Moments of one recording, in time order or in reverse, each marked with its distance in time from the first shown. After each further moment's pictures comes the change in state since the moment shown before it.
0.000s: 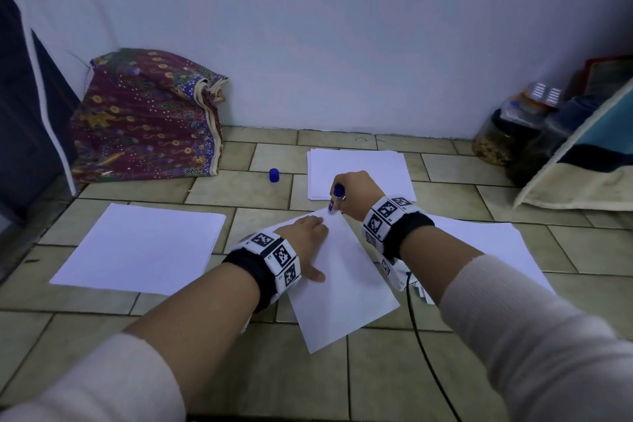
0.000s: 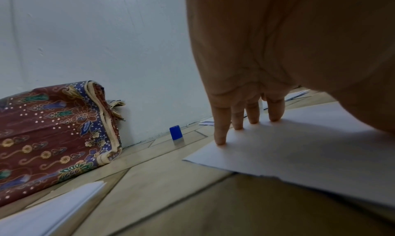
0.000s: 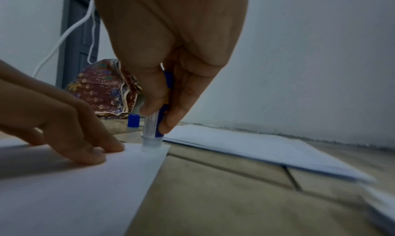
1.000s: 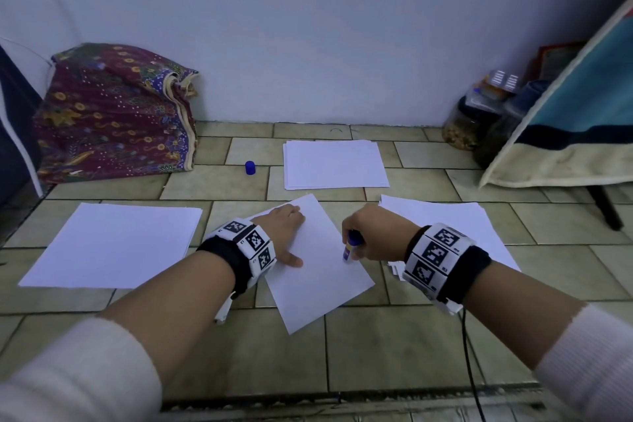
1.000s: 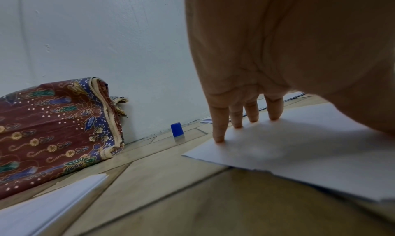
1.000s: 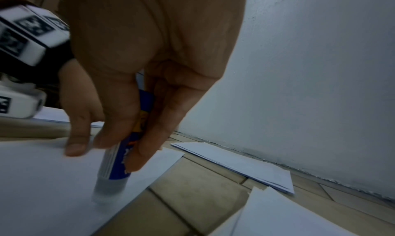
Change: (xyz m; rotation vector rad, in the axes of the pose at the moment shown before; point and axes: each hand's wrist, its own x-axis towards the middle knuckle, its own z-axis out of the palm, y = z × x) left_hand -0.005 0.006 -0.003 -0.018 -0.022 -0.052; right_hand -0.109 0.026 -0.020 -0.179 -0.275 -0.138
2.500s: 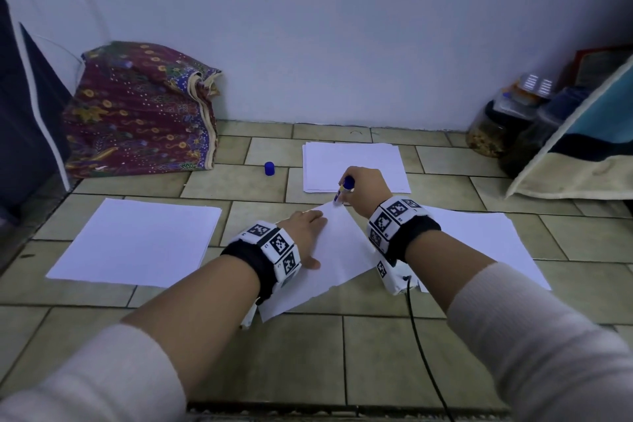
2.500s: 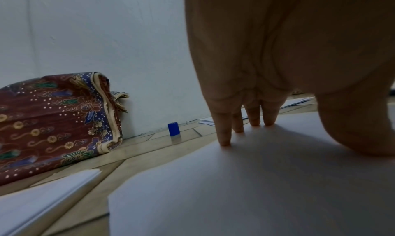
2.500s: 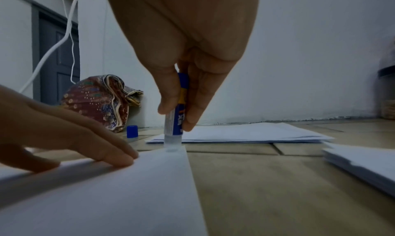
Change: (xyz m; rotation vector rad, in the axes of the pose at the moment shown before) left_hand 0.010 -0.003 0.005 0.000 -0.027 0.043; right_hand 0.100 0.002 -0.005 0.388 0.379 0.264
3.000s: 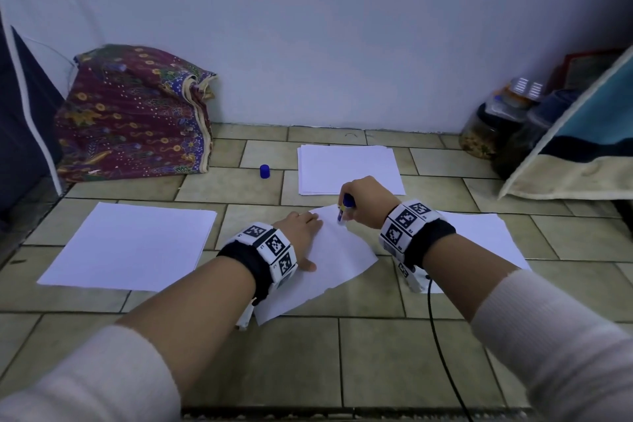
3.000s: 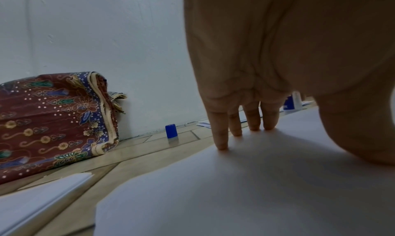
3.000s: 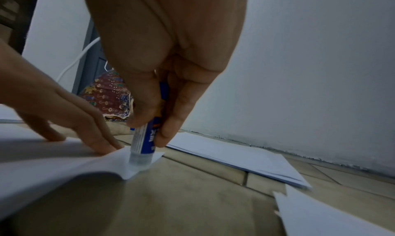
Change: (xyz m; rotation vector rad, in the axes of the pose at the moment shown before) left_hand 0.000 0.002 -0.006 0.063 -0.046 -0.020; right_hand -0.016 0.007 -0.014 -0.300 -0.174 -0.172
